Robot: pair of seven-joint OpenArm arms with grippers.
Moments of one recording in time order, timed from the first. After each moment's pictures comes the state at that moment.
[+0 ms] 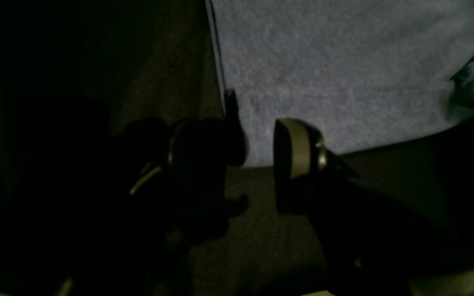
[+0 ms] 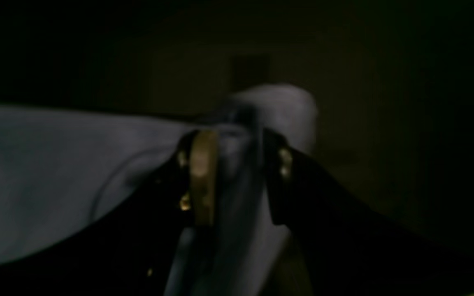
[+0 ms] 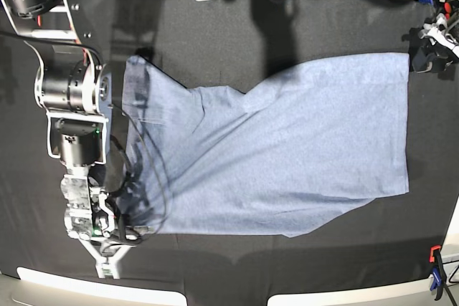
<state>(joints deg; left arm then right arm) 26.1 -21.9 -37.2 90.9 -49.1 -39.3 44.1 47.1 10.7 2.1 33.8 1.3 15.2 -37.4</state>
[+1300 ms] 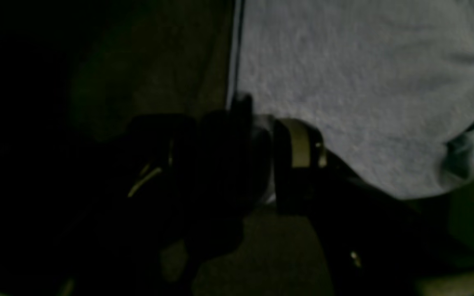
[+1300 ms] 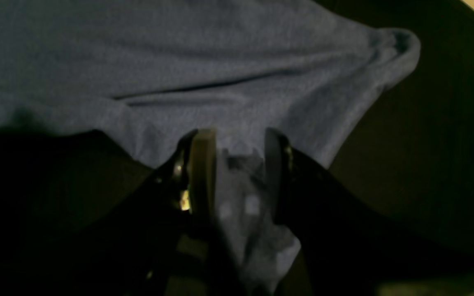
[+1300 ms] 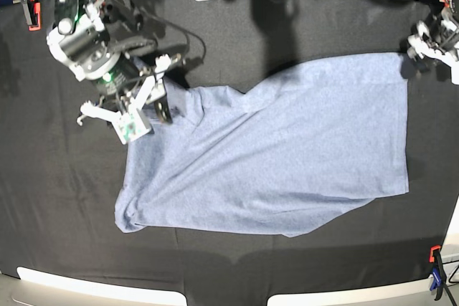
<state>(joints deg) 17.7 -15.7 -37.3 78.5 -49.6 -39.7 47.2 -16.6 12.8 2.4 124.1 10.4 25.6 -51.1</state>
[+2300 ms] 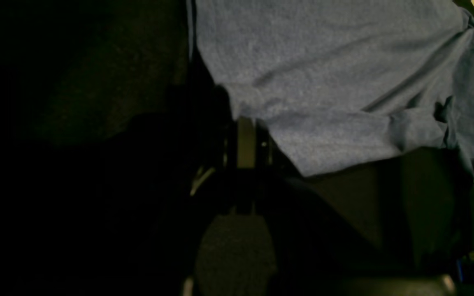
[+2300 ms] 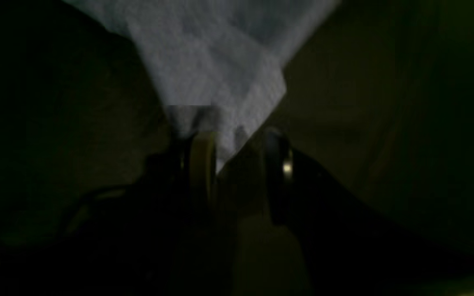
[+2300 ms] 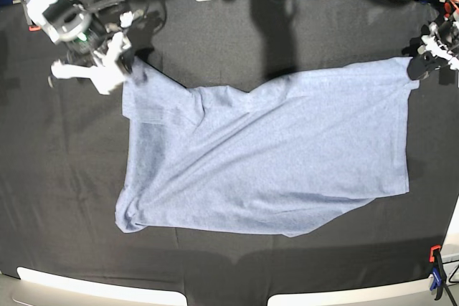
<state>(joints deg) 18.2 -20.1 -37.3 78.5 -60.7 -42.3 52.2 -29.7 24.3 3.4 123.1 -1.6 28.6 -44.9</state>
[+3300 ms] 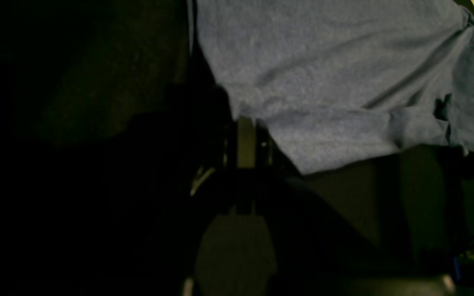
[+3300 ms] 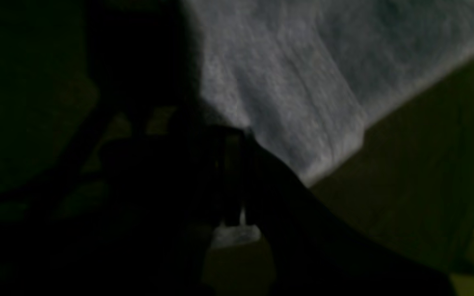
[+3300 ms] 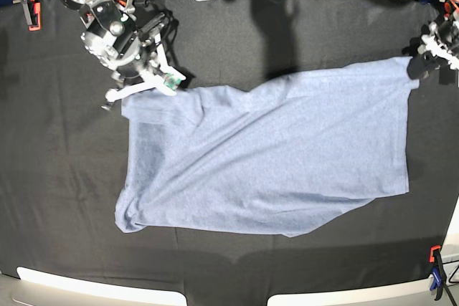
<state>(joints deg) 20.2 -20.1 -38.0 78.5 -62.8 -42.3 52.5 -13.6 30.8 -22.1 104.2 -17.2 19.5 -45.4</state>
